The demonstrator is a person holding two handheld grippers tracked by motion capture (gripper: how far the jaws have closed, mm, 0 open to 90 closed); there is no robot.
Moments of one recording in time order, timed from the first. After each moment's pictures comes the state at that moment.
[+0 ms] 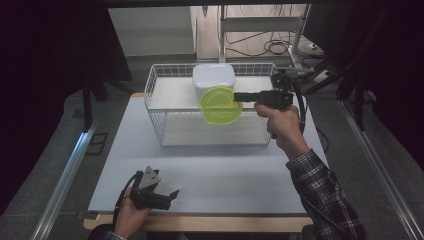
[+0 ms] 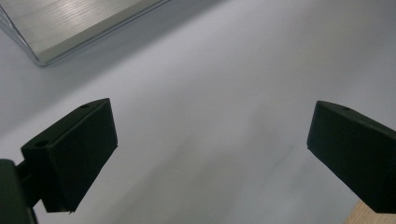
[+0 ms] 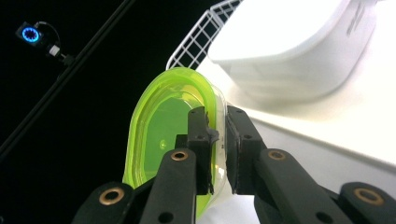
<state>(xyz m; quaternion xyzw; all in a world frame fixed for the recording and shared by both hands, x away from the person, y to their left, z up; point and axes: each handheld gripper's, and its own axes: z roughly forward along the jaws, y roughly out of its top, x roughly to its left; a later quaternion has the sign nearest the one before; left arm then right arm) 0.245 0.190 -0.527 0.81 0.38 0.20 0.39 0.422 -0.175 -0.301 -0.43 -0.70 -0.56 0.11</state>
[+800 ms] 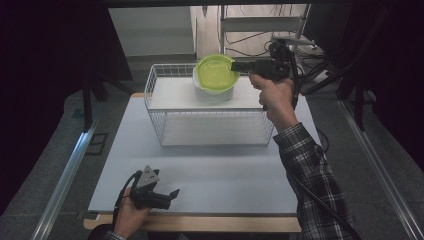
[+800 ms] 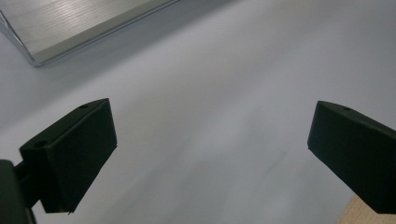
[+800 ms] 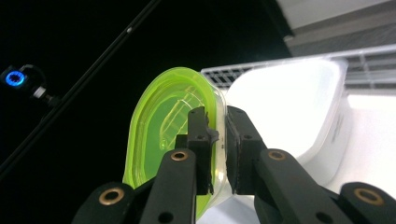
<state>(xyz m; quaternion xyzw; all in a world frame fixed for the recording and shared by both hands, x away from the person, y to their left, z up) 0.246 0.191 -0.526 0.81 0.39 0.18 0.41 0.458 -0.156 -0.253 -0.46 -0.66 -0.58 0.06</state>
